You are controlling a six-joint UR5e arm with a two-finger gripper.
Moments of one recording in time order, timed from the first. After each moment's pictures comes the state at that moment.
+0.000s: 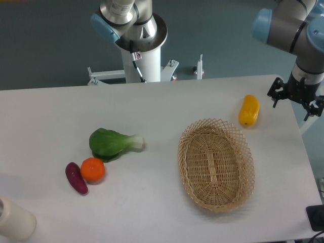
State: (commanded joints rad) arm 2.92 -1.98 -1.47 -1.12 1.55 1.54
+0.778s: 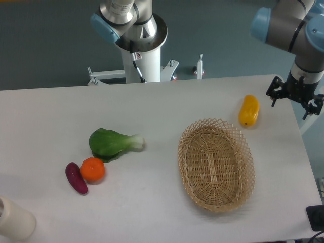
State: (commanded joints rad) arm 2.93 -1.94 -1.54 -1.12 1.54 1.53
